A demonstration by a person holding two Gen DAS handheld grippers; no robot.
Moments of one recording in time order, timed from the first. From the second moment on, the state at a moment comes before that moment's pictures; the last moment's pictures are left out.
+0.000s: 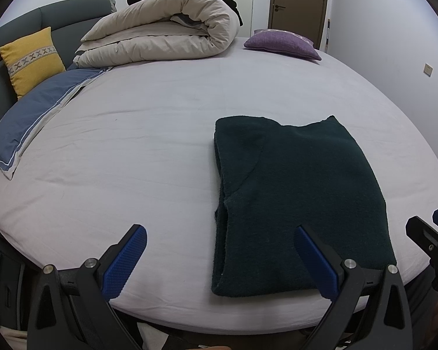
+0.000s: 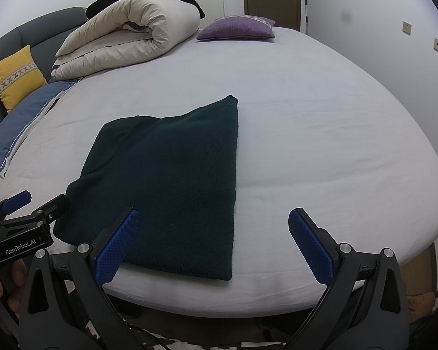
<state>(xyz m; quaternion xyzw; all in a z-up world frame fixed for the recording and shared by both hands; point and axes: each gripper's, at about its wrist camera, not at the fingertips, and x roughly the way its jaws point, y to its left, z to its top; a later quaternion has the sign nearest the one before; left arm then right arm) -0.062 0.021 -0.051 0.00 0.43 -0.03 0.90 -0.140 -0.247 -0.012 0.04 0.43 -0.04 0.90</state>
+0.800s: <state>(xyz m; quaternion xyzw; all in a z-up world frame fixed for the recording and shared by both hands) -0.064 0.023 -0.052 0.00 0.43 -0.03 0.90 -0.138 -0.248 -0.015 0.04 0.43 -0.03 0.90</state>
